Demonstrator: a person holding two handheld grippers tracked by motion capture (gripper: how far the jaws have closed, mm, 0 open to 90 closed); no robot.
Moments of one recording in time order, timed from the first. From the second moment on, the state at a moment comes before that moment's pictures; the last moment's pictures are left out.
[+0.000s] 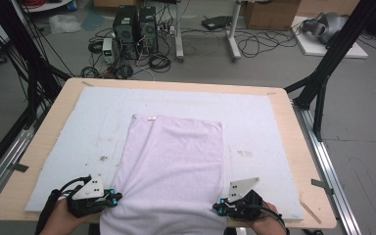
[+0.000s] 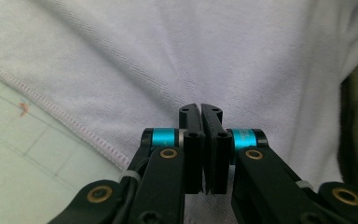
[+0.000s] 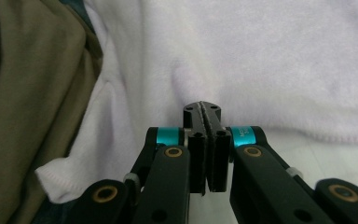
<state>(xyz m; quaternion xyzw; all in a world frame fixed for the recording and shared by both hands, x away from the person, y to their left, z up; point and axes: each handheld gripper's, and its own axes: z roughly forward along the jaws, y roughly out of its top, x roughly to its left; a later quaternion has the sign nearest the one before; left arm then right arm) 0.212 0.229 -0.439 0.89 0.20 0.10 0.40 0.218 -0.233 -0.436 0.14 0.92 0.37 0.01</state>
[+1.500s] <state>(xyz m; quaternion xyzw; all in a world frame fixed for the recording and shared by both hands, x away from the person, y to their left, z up) 0.226 0.214 -0.441 0.89 0.21 0.08 0.39 0.245 -0.221 -0.441 0.16 0.91 0.37 0.05</state>
